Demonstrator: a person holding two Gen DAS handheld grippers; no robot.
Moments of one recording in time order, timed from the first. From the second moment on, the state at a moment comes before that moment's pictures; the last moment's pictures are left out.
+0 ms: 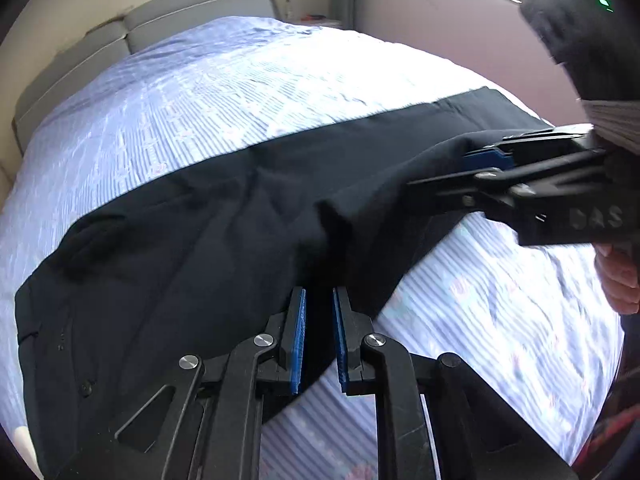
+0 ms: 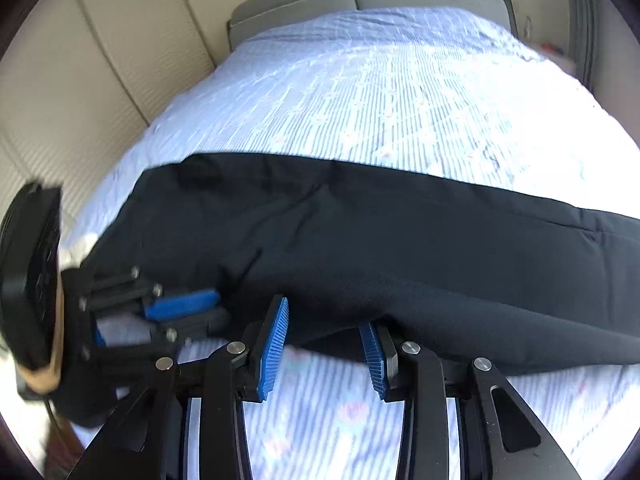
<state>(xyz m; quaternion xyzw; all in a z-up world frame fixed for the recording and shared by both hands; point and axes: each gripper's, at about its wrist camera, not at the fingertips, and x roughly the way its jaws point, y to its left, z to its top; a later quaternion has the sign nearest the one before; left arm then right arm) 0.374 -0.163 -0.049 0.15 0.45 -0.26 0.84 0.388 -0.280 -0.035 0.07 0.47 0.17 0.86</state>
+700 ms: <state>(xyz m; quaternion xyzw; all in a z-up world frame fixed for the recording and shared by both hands) 0.319 -0.156 -0.049 0.18 0.40 -0.29 0.85 0.451 -0.267 -0.044 0.09 0.49 0.12 0.86</state>
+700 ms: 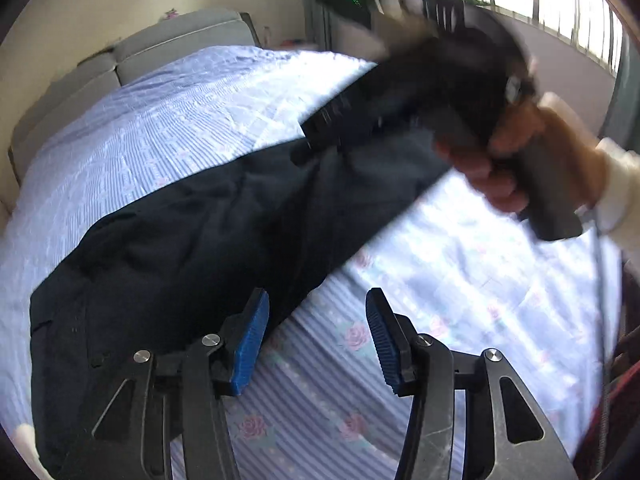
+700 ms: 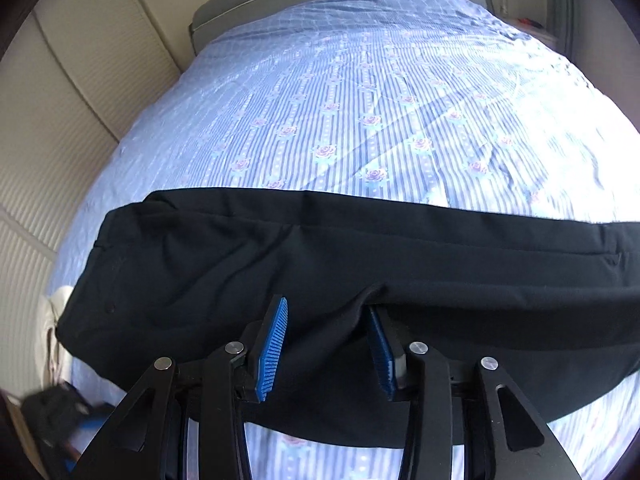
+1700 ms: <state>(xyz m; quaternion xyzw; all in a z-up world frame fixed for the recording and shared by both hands) 0.377 -0.113 -0.030 0.07 0.44 -0.32 0.84 0.350 -0.179 -0.037 -0.10 0.41 0.34 0.84</state>
